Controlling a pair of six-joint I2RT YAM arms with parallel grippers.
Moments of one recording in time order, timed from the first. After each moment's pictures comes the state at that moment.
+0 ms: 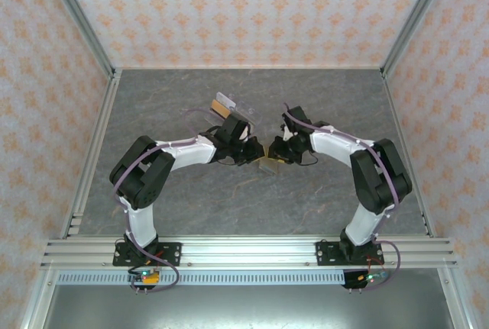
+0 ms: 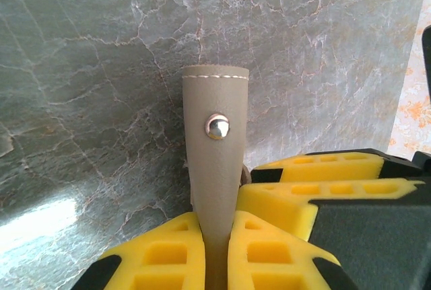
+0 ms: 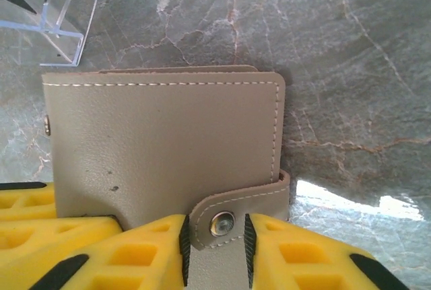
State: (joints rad) left arm -0.61 1.87 1.10 -0.09 0.42 -0.98; right arm 0.44 1.73 1.06 -0.53 -0.36 0.62
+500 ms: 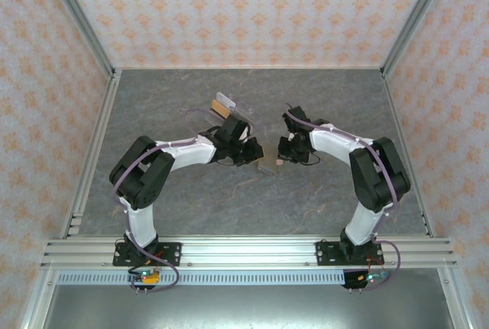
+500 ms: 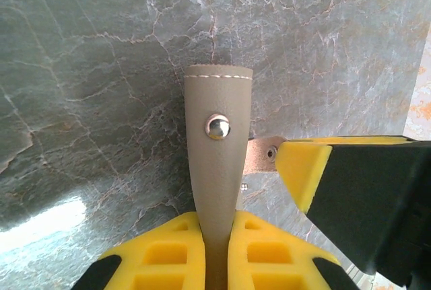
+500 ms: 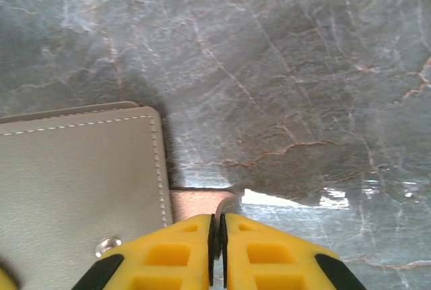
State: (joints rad) left arm -0.61 1.87 1.10 -0.12 0.41 -0.96; right arm 0.44 1.74 1.08 -0.62 -0.16 0.63
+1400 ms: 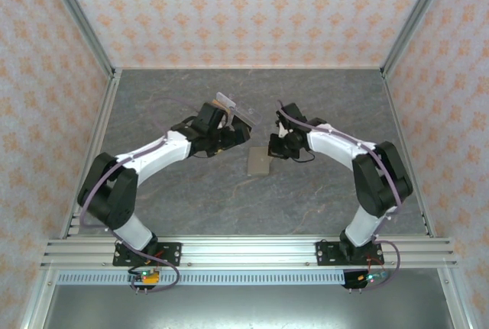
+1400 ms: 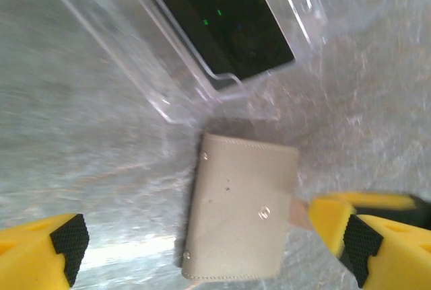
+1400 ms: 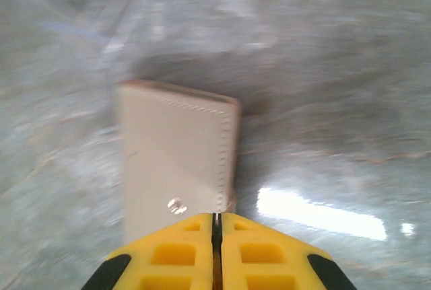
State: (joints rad) left arm -0.49 1.59 1.08 -0.39 0.16 -0.86; right arm 0.51 1.68 1.11 -0.56 -0.29 0.57
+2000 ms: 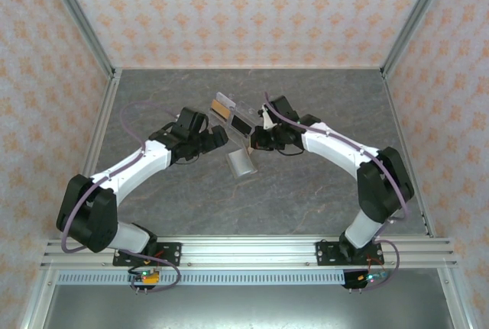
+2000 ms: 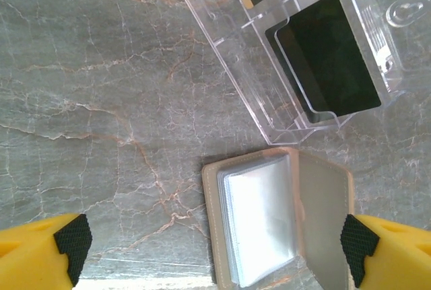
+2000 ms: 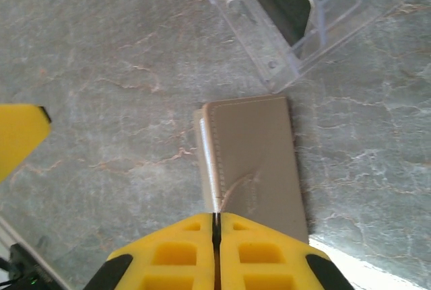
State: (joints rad) left arm -0.41 1.42 0.95 -0.47 0.04 -0.83; right arm 0.60 1.66 1.22 -0.51 -0.32 0.56
